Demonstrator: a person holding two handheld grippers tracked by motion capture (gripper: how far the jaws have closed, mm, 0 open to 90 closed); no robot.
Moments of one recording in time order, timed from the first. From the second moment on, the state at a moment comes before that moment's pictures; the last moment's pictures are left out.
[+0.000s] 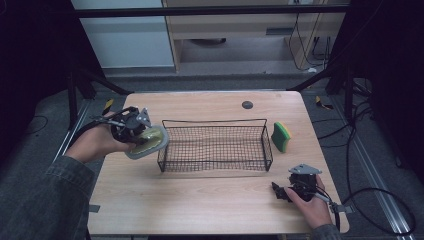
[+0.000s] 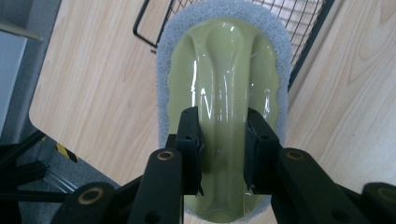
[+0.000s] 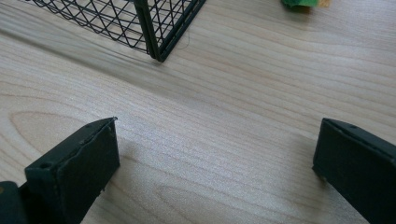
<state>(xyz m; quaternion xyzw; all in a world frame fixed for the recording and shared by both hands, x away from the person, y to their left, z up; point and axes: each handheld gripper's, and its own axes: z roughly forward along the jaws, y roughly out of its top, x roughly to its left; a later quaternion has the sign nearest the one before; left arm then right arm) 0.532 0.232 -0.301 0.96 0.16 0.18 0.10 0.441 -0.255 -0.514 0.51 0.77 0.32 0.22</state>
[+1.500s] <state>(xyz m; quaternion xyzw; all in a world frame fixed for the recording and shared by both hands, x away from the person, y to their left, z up) 0.553 0.143 -0.301 0.97 0.11 0.20 0.10 0.442 -0.255 -0.514 0.51 0.77 0.33 0.22</state>
